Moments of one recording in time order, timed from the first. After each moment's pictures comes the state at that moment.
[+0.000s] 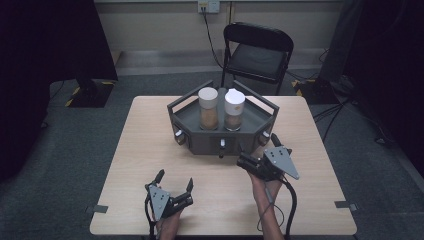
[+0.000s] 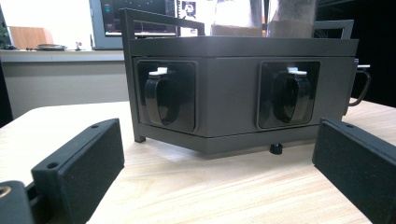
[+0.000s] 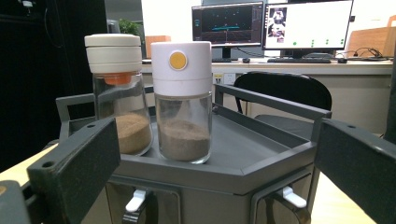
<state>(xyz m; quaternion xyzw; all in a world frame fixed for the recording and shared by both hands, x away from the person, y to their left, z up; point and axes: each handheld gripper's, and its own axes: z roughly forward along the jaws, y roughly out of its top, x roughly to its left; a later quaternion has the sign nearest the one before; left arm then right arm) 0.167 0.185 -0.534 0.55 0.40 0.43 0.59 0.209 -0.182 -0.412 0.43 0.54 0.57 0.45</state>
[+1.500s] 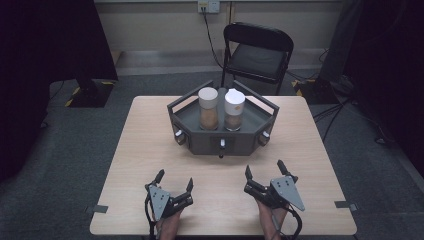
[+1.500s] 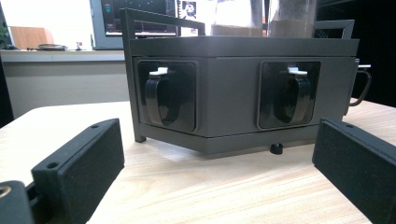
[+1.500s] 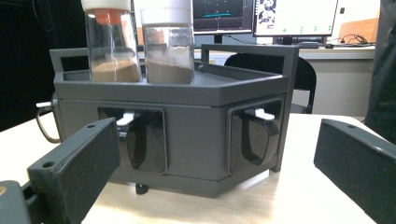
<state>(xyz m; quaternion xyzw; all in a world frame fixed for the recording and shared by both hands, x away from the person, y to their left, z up) 0.167 0.184 -0.534 0.55 0.41 0.43 0.59 0.165 -0.198 -0.471 0.44 0.54 0.55 0.45</state>
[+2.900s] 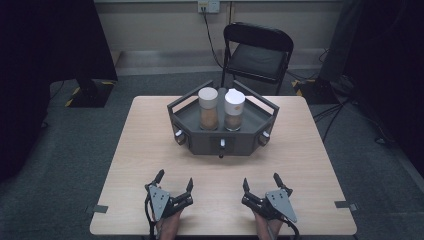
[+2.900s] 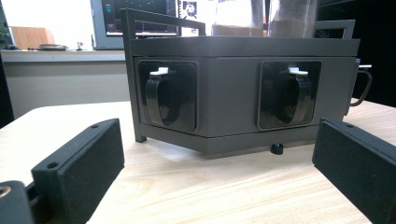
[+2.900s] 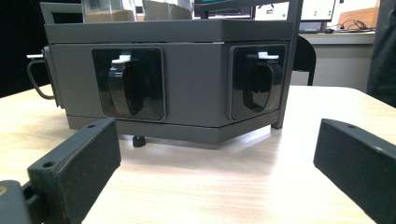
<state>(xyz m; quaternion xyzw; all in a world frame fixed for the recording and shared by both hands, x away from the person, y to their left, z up) 0.167 0.184 -0.534 0.55 0.41 0.43 0.59 0.156 -0.196 -0.518 0.45 0.55 0.54 0.45</state>
